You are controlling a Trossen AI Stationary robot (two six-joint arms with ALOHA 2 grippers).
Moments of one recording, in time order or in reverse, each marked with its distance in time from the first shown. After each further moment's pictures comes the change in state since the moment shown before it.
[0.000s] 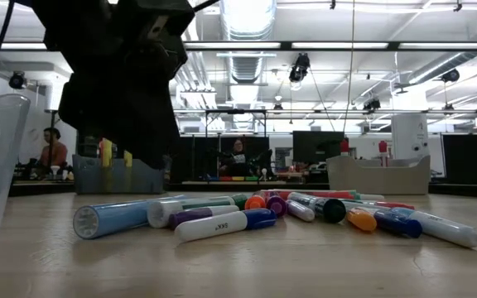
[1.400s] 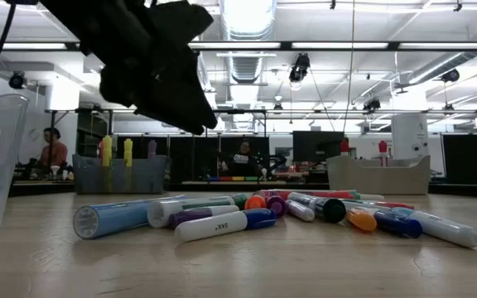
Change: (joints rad) left arm 0.028 -0.002 0.000 0.072 -0.395 0.318; right arm 0.001 0.000 0.000 -0.015 0.393 0.041
